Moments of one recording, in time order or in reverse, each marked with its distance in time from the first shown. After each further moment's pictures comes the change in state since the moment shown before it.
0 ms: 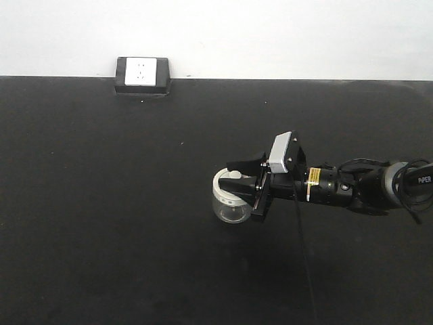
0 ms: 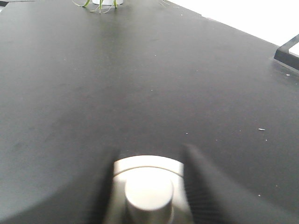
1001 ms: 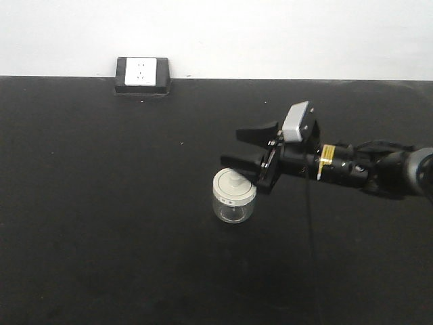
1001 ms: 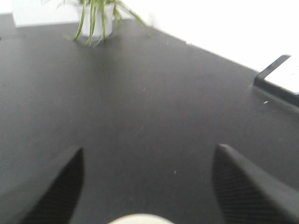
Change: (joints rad) left arm 0.000 0.000 0.000 0.000 0.000 0.000; right arm -0.022 -0.146 0.000 0.023 0.009 0.182
